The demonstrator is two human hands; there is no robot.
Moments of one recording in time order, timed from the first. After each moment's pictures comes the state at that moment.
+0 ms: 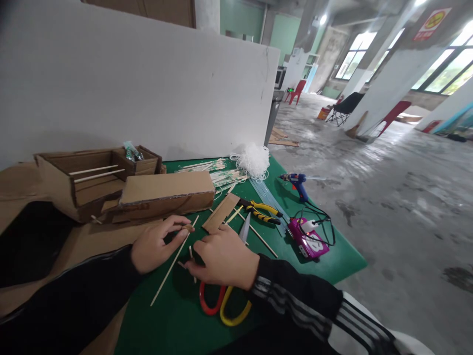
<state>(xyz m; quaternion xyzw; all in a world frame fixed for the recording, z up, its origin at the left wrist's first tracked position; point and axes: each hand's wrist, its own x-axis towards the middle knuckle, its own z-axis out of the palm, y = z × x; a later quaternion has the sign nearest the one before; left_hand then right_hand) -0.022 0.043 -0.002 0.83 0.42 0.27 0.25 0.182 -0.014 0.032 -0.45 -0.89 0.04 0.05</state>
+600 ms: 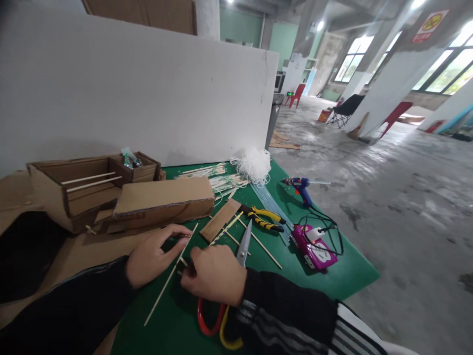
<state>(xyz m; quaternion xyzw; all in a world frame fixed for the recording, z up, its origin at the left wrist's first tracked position) -0.019 0.049 -0.005 0.83 0.41 0.30 0.22 0.162 -0.009 0.013 -0.55 -0.82 0.16 0.10</state>
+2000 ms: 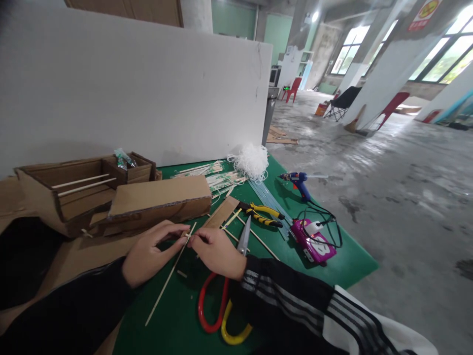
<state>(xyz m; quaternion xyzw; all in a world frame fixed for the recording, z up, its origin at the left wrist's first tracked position) -0.017 0.051 -0.002 0.81 0.40 0.34 0.25 0.174 0.020 -0.007 -0.48 -0.67 0.42 0.38</state>
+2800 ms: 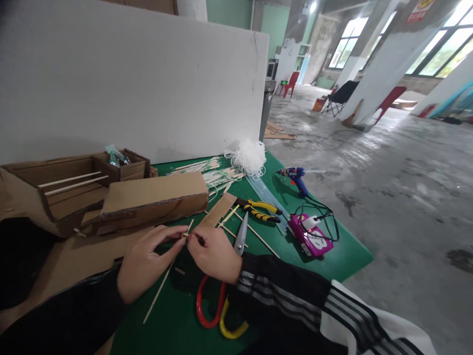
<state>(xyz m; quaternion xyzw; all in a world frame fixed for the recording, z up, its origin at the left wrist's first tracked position) -0.006 0.032 0.001 0.80 0.46 0.33 0.20 0.170 0.009 0.000 -0.51 -0.69 0.34 0.39</state>
